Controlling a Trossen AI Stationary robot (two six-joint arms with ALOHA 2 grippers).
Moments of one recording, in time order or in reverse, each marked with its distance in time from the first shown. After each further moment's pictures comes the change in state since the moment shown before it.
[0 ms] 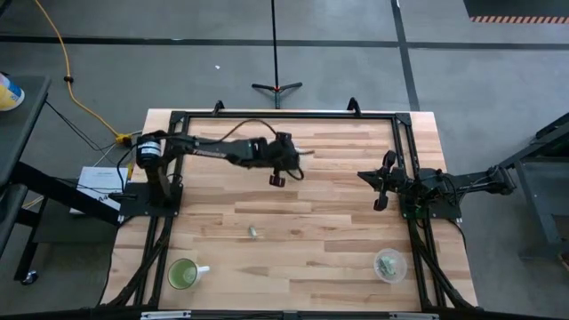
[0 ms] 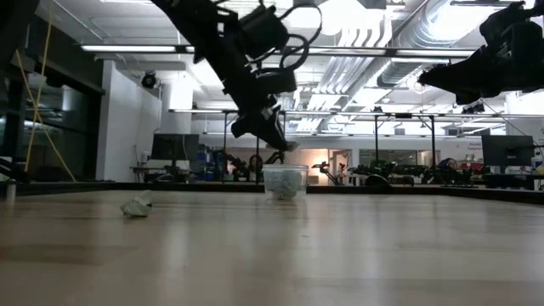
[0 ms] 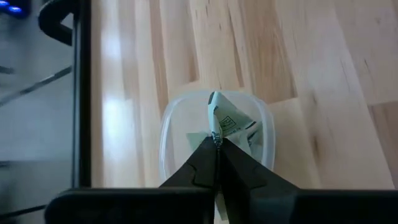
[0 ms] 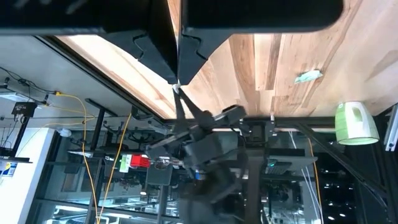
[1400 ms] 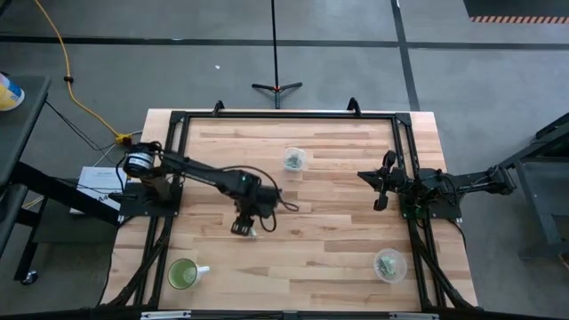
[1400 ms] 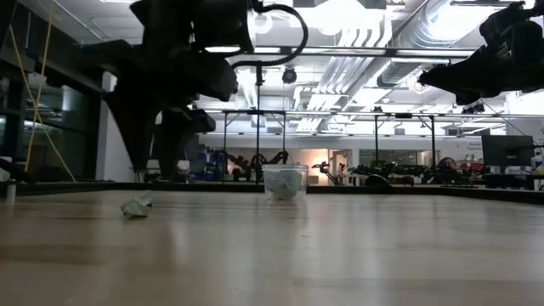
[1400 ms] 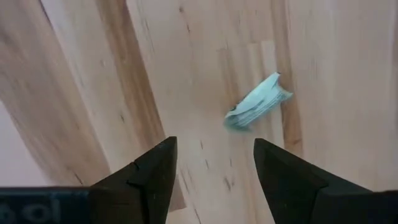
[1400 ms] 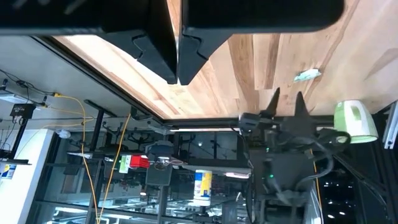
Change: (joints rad) left arm -0.307 -0.063 -0.065 -0.621 0.390 -0.468; right arm 0.000 0.000 0.000 0.000 -0.001 0.011
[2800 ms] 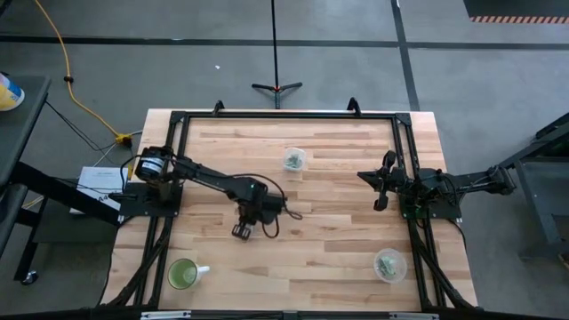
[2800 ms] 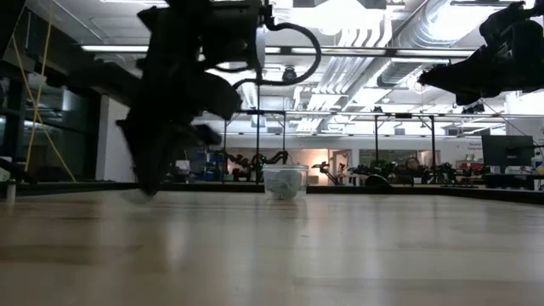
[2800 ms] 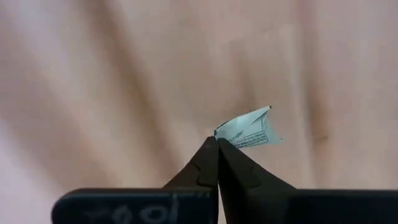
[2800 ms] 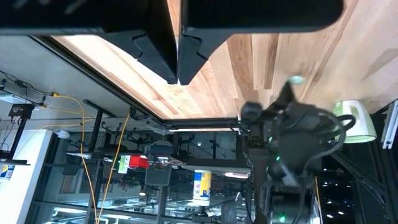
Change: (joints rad) left arm -0.021 0.106 0.065 -0.049 -0.038 0.085; right arm 0.000 0.000 0.000 0.000 -0.003 0.002
